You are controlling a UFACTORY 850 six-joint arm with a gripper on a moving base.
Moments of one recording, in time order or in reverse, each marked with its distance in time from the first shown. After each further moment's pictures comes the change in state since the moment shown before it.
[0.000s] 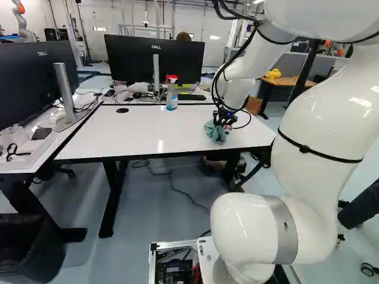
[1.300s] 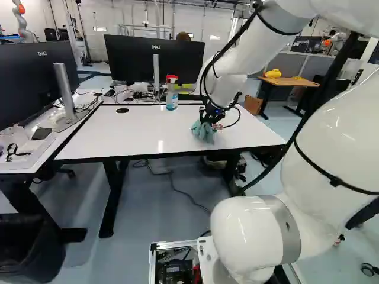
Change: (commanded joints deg) arm 9.6 9.2 5.8 0.0 0.0 0.0
